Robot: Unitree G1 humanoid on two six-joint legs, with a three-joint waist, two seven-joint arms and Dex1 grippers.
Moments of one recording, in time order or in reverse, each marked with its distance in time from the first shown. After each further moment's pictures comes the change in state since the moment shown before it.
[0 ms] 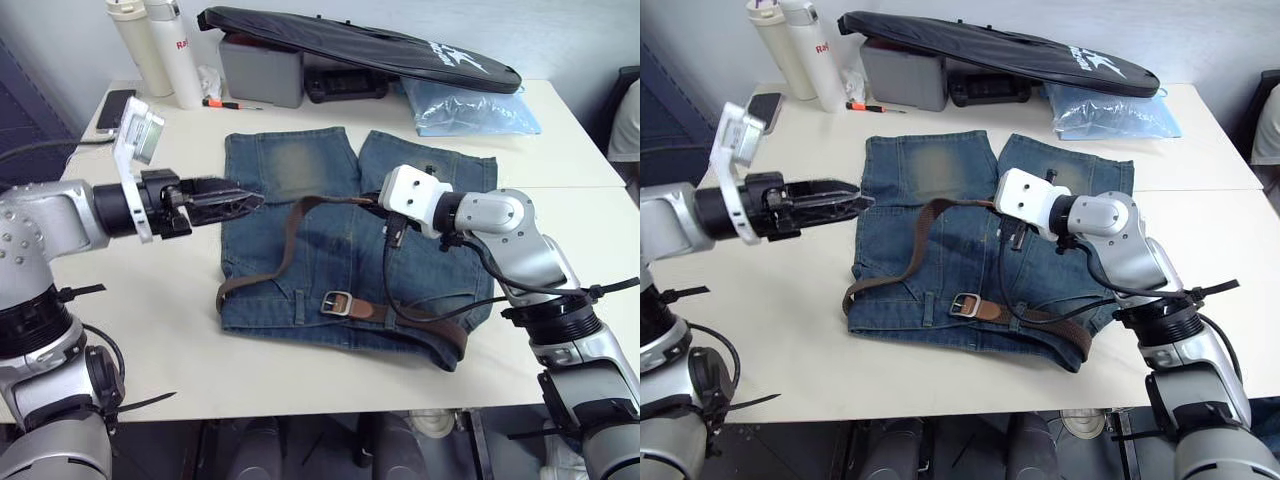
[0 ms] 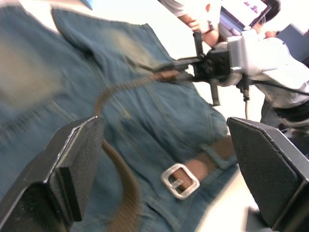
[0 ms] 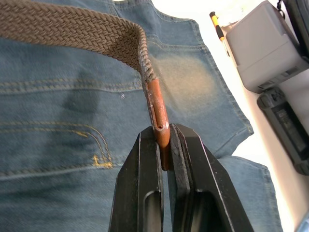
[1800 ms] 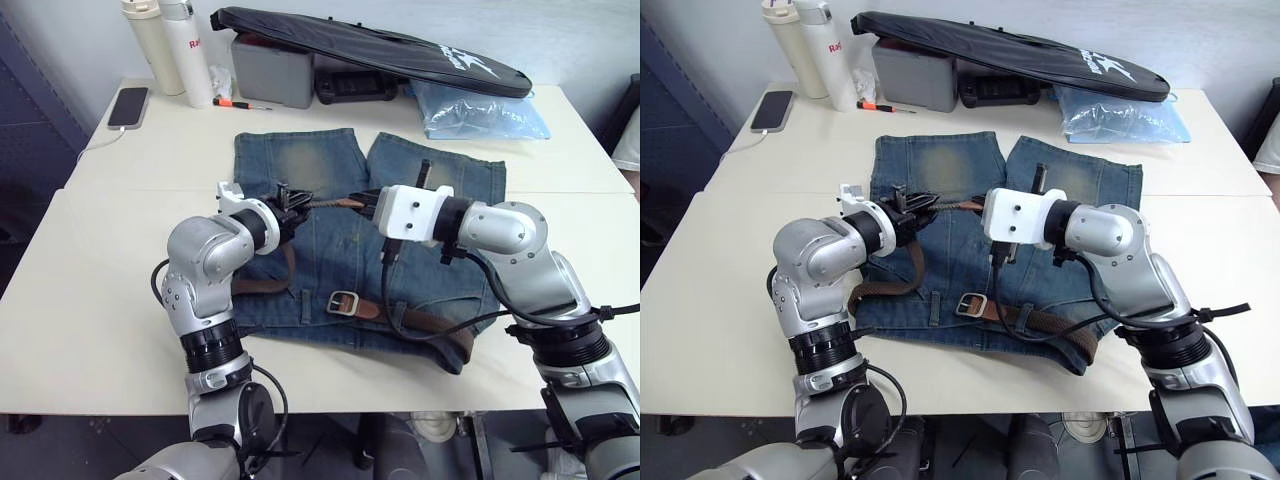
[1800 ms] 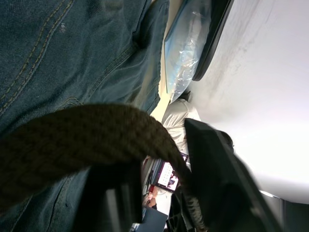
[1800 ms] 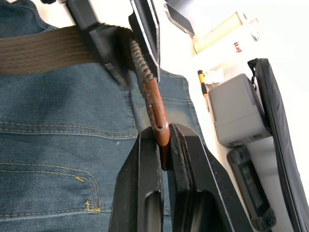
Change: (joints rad) left arm 0.034 -0.829 -0.014 0.078 -0.989 -0.857 1.894; right arm 0.098 -0.003 -0.037 -0.265 -0.065 -0.038 -0.002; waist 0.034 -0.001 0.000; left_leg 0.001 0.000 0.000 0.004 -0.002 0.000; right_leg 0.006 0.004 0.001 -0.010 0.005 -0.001
